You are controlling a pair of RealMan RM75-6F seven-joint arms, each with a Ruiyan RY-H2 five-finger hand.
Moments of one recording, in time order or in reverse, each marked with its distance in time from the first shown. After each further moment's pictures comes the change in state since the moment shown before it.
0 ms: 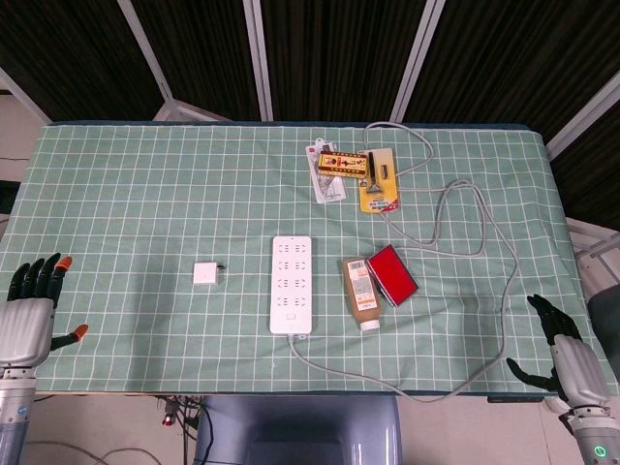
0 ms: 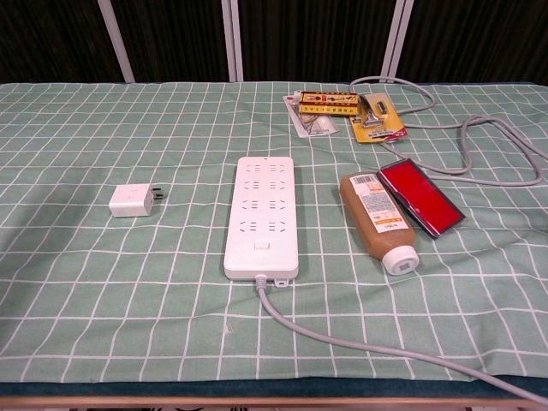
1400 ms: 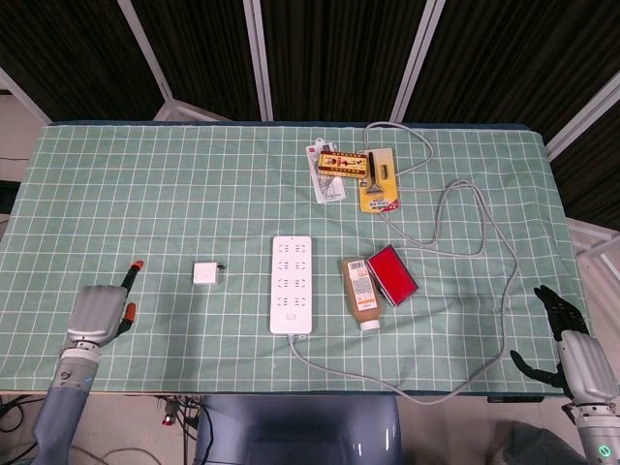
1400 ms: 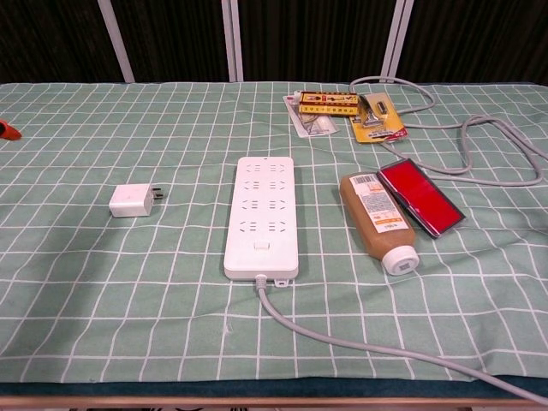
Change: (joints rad) left arm -0.205 -0.074 -0.061 -0.192 -0.363 -0.269 0.423; right arm -0.010 -0.026 0.017 0.050 -0.050 0.075 0.038
